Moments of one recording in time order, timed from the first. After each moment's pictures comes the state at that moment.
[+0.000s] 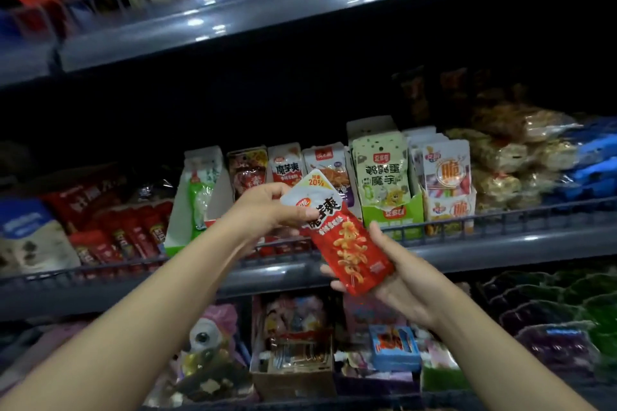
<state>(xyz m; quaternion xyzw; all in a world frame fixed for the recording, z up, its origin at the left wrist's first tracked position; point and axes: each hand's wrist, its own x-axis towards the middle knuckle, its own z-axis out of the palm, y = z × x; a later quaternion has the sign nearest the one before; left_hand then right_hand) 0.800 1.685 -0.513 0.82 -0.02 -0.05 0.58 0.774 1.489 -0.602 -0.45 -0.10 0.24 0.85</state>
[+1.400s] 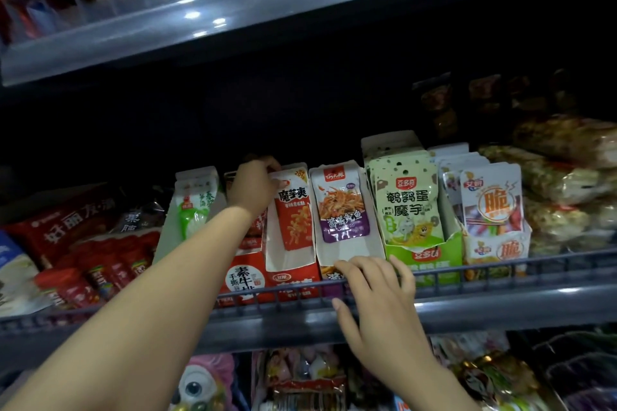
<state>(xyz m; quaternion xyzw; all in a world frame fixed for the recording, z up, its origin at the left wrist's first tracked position) 0.972 1.725 -0.517 0.94 -0.03 0.25 0.24 0.832 1.541 -0.649 -0.90 -0.16 -0.34 0.22</state>
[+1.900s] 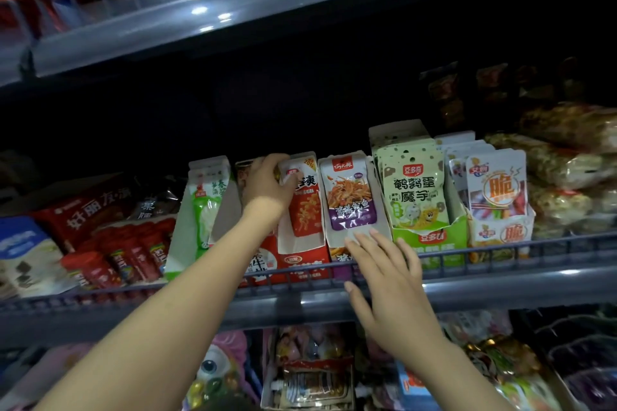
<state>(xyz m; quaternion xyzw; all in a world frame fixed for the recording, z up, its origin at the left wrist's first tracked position) 0.933 1.715 -0.541 0.90 -0.02 0.31 0.31 0.830 1.538 -0.655 -0.91 -0.17 -0.32 0.19</state>
